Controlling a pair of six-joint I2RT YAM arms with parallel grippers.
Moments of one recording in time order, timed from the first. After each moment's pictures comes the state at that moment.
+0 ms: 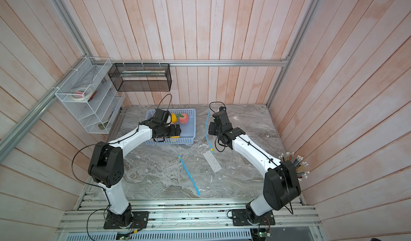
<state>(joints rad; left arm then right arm) -0.39 1.90 1.47 -0.54 0.05 -0.34 0.52 1.52 1.21 -0.36 0.20 0.51</state>
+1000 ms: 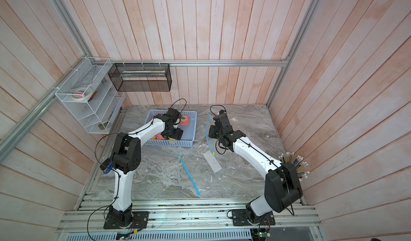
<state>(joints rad) -0.42 2.18 1.78 -0.83 -0.08 -0.07 0.52 1.50 1.15 -0.36 0.16 0.53</state>
